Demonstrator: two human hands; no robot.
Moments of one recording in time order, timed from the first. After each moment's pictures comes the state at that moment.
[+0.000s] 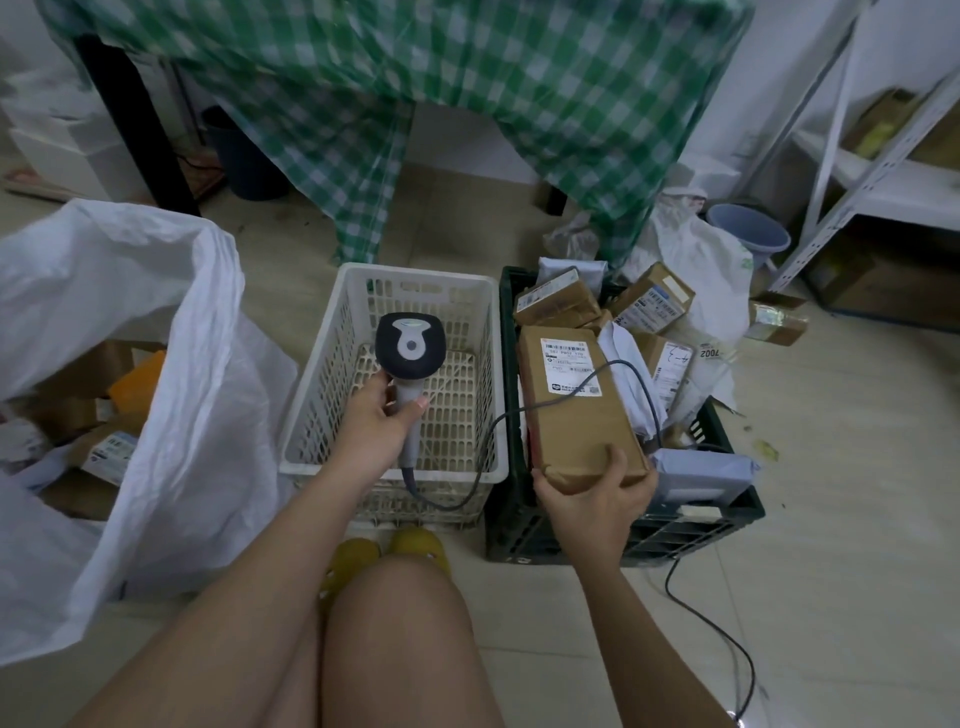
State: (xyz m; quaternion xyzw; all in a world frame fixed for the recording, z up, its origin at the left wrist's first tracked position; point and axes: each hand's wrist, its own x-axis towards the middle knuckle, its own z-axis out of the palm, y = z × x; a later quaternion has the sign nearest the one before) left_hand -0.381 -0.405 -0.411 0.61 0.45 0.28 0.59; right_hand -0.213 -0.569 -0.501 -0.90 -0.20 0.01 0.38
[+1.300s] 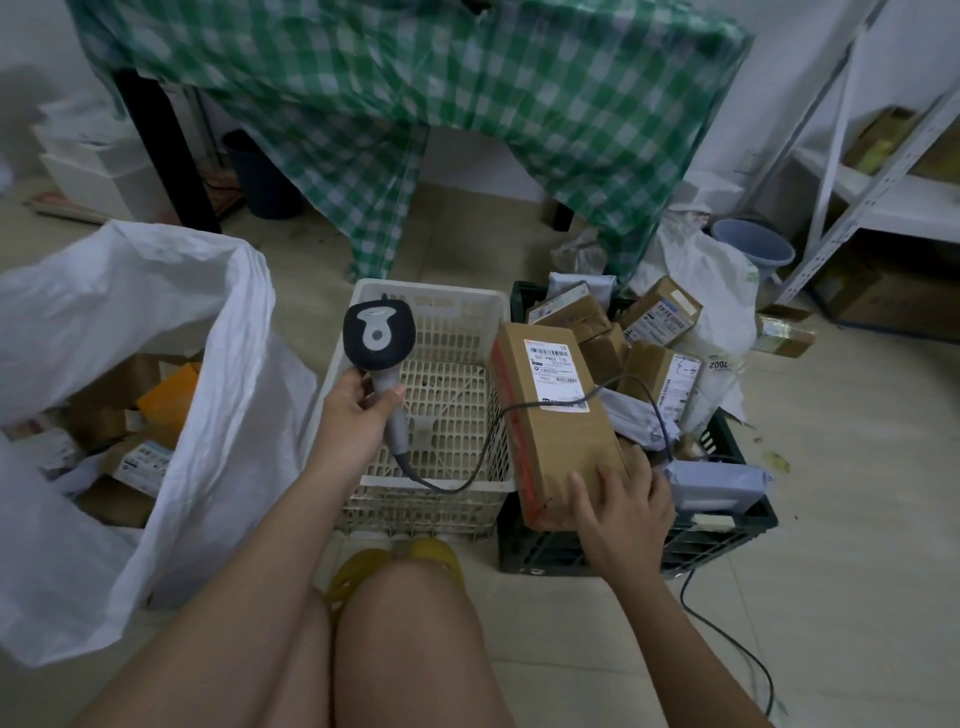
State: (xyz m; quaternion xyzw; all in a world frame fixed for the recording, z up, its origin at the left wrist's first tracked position) left_hand -0.414 -0.393 -0.393 0.57 0.46 0.36 0.58; right_hand -0.212 -0.590 -0.478 -0.93 -0.33 0.00 0.19
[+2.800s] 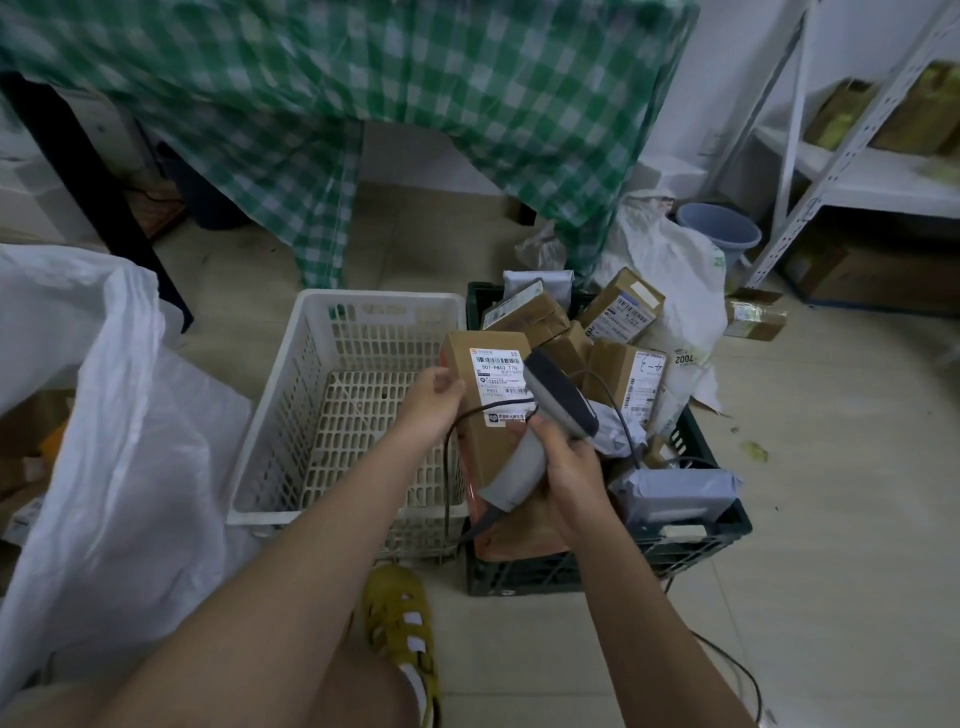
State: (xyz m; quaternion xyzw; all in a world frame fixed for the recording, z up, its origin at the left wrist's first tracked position) left_hand -0.258 -0.394 -0.409 0.65 0.49 0.17 0.56; right_hand -0.174 -0.530 -0.432 -0.64 -0.11 0.37 0.67
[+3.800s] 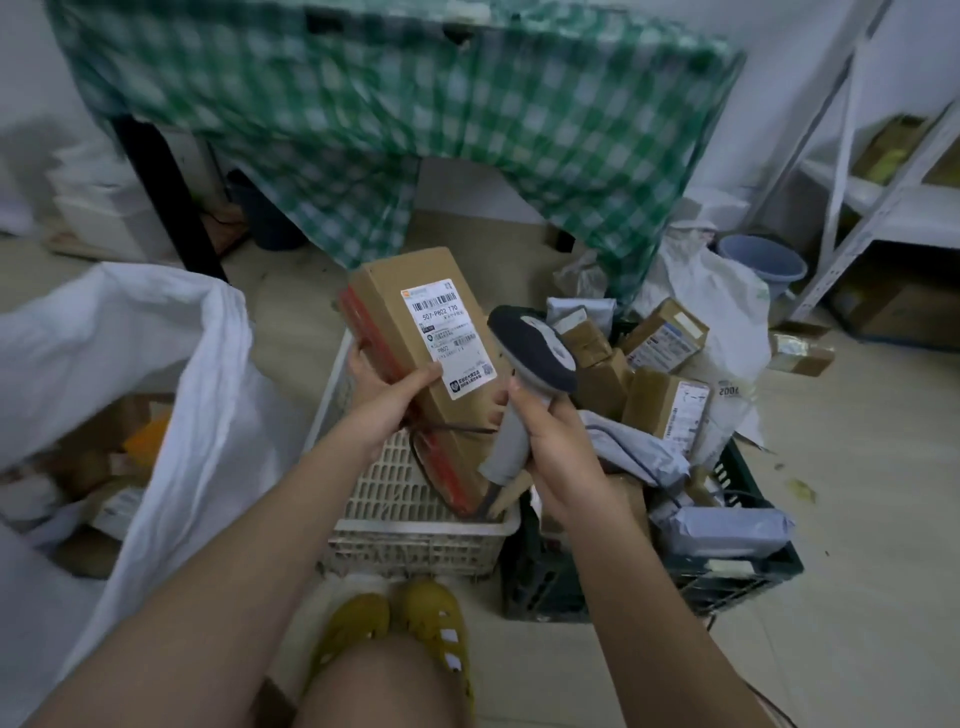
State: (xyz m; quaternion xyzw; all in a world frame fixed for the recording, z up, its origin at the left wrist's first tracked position) left_hand -0.339 -0.336 -0.402 0.52 0.45 0.33 0.65; right_hand -0.224 -0.483 -0.366 -0.59 -0.21 0.40 0.67
